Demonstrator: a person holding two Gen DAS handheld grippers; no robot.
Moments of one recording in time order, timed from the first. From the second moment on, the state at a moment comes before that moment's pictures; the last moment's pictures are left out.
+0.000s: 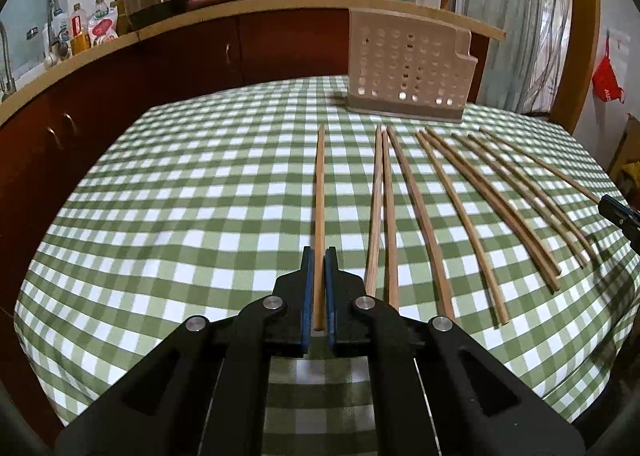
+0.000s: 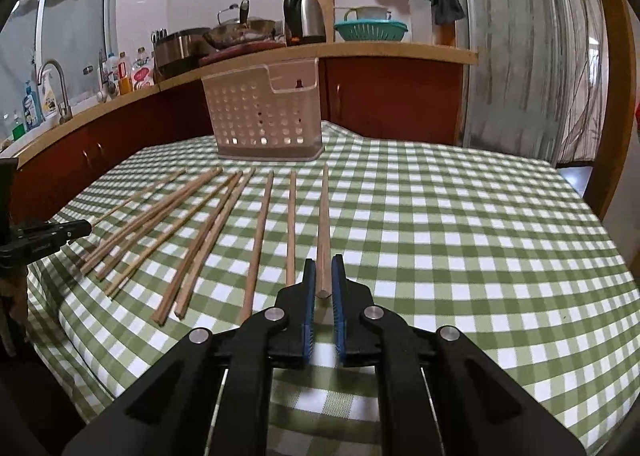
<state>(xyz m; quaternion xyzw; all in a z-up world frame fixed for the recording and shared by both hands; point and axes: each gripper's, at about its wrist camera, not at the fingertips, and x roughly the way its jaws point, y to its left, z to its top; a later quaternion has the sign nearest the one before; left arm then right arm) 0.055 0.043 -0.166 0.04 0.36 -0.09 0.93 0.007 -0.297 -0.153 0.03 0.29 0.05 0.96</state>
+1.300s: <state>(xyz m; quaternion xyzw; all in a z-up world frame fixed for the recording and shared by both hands) 0.046 0.043 -0.049 0.03 0.24 -0.10 0.97 0.026 -0.291 -0.040 0.03 0.17 0.06 0.98</state>
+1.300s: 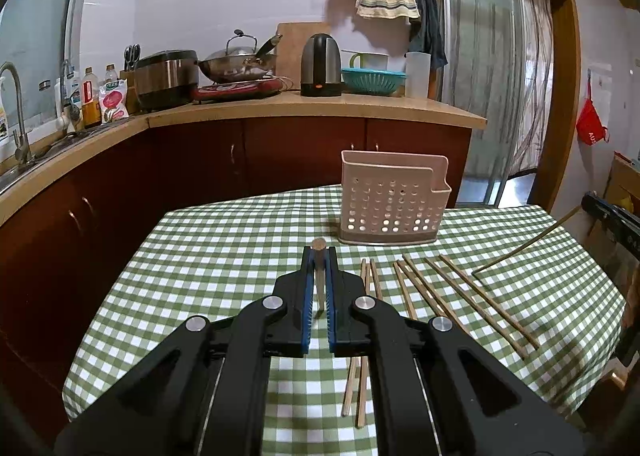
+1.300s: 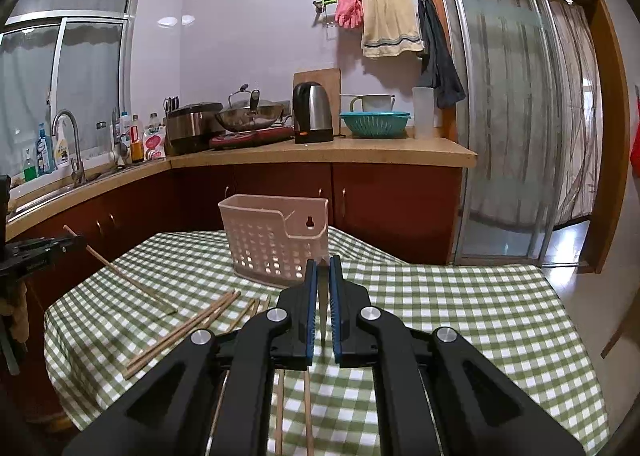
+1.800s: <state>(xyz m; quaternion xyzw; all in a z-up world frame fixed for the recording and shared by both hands) 0.096 0.039 -0.033 0.03 0.22 -0.10 0.97 0.075 -0.290 -0.027 0.02 0.16 0.06 0.99</state>
